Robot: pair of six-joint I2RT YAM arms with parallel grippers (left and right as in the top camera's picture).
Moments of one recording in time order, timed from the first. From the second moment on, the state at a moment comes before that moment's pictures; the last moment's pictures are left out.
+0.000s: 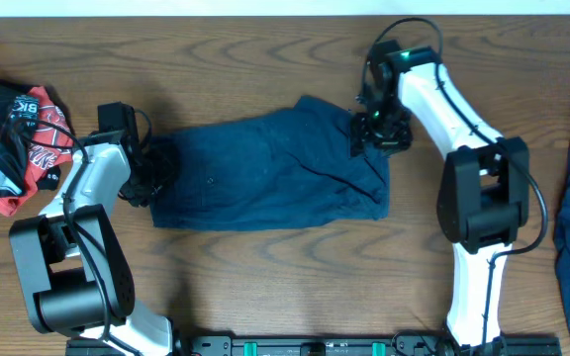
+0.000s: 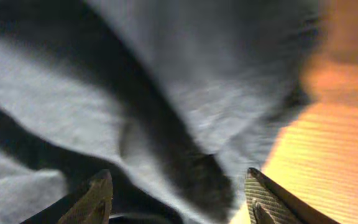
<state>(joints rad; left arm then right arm) 0.19 1.77 1.07 -0.73 0.11 -0.56 0.23 2.24 1.85 -1.27 -0.21 0.16</state>
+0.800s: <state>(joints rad) 0.19 1.77 1.07 -0.73 0.12 -0.56 0.19 2.25 1.79 -0.97 -0.23 0.25</state>
